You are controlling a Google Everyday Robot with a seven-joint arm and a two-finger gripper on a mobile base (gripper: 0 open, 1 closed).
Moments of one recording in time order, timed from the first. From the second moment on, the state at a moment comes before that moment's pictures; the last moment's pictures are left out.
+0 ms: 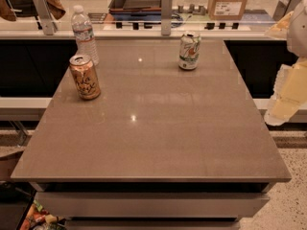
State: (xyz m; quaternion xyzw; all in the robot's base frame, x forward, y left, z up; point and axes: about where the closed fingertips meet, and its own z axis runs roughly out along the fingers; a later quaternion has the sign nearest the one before) arm 0.437 -0.209 1.001 -0.60 0.77 -0.06 0.20
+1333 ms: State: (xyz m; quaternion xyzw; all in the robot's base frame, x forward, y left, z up) arm 0.515 -0.222 0.976 -0.51 0.79 -0.01 0.35
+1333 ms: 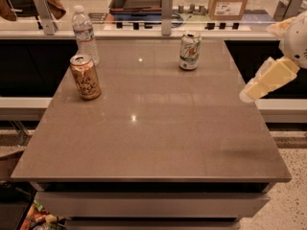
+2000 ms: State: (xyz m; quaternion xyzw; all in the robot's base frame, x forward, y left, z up) arm 0.597 -0.223 0.972 -0.44 0.75 0.03 0.49
